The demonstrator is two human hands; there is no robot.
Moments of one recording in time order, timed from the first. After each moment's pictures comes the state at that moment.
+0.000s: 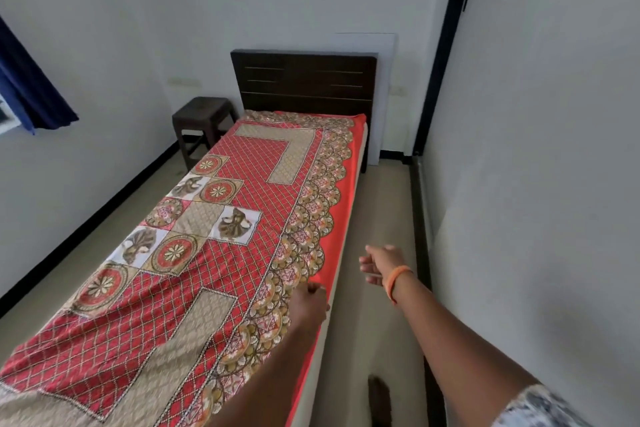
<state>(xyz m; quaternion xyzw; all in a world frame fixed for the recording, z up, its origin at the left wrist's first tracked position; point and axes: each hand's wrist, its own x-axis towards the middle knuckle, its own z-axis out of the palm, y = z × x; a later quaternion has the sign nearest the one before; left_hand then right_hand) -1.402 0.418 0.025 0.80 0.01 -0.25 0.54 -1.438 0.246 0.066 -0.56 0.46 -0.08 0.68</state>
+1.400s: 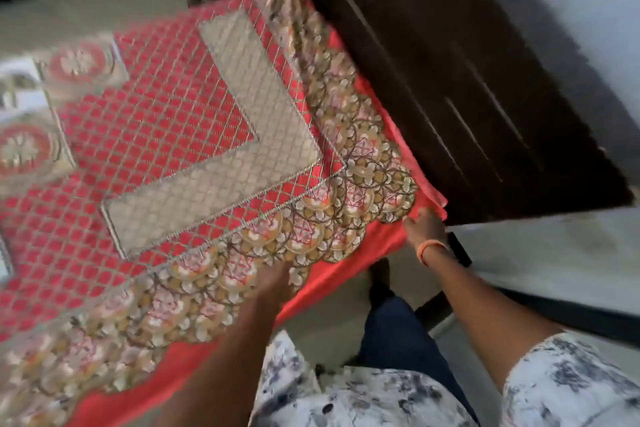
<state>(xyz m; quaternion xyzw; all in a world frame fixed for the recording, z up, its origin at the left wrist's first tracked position) -0.602 -0.270 -0.199 0.47 0.59 -0.25 0.61 -0.456 -0.517 -0.136 -0.92 0.24 0.22 0.22</state>
